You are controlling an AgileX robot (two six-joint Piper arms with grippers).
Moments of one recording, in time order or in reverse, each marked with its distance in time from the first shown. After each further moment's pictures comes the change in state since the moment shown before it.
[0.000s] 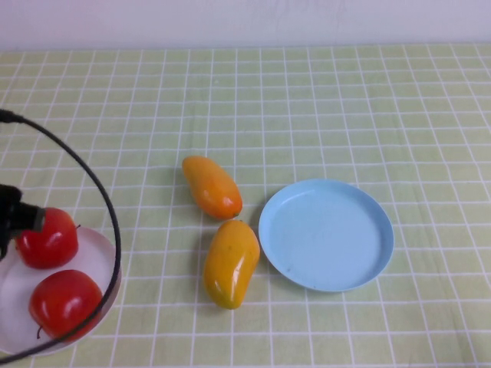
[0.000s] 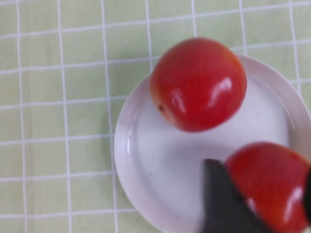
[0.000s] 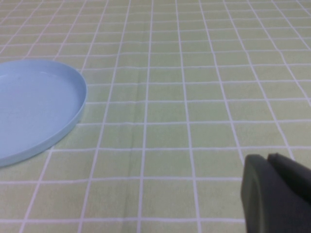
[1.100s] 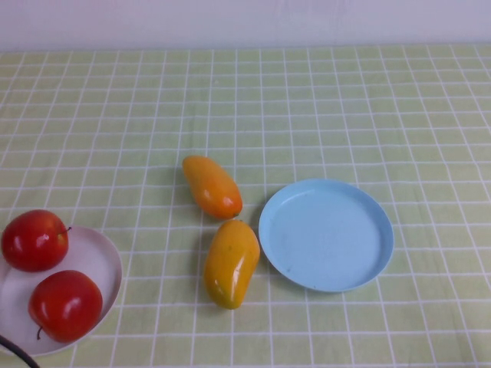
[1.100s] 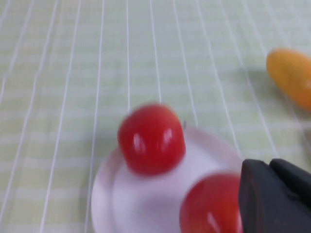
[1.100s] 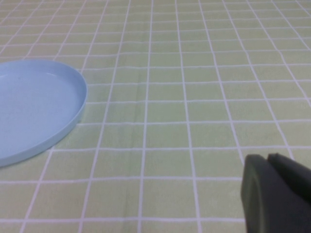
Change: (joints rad) right arm 0.000 0.000 0.000 0.000 0.000 0.000; left arm 0.000 -0.809 0.530 -0.059 -0.300 -0.038
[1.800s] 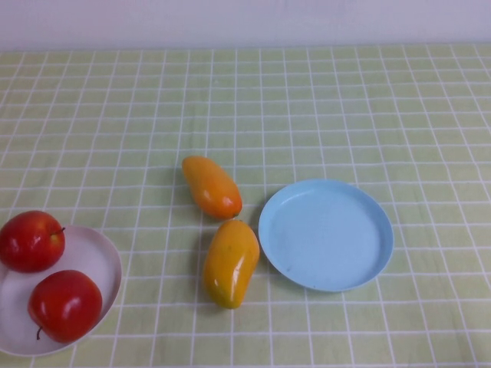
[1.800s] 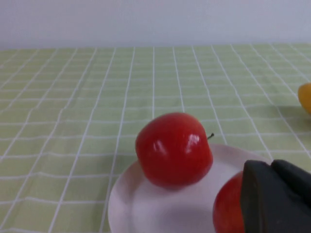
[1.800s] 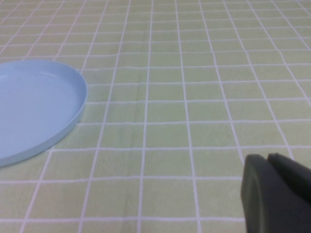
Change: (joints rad) right arm 0.000 0.000 0.000 0.001 0.000 0.000; left arm 0.180 -0.371 0.502 -0.230 -0.491 0.269
